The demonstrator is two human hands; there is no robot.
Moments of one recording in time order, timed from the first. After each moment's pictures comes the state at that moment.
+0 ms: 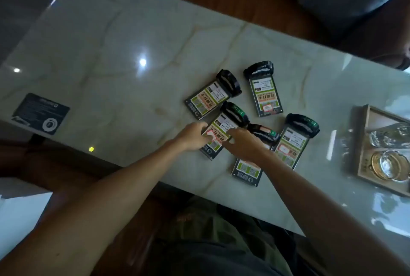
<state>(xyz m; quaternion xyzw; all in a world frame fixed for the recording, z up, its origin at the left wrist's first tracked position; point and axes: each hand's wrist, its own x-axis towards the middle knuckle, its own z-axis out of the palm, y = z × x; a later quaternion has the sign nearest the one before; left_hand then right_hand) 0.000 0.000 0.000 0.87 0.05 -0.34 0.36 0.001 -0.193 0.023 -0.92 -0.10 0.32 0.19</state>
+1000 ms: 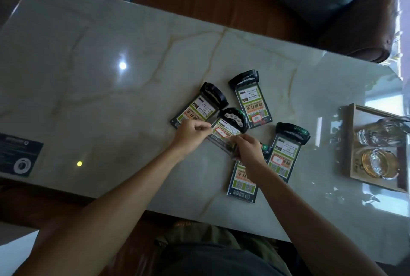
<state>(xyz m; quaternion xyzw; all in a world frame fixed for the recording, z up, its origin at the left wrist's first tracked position) 0.067 -0.020 0.019 0.80 0.12 -0.25 0.54 0.028 -0.202 0.022 -0.67 0.36 0.21 0.61</state>
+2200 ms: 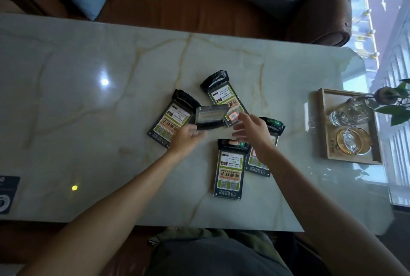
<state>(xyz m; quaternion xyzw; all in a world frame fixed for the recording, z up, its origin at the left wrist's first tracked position) 0.077 -0.072 0.004 0.80 0.11 -0.32 0.49 0.054 -0.285 0.056 -0.70 0.33 0.16 0.61</state>
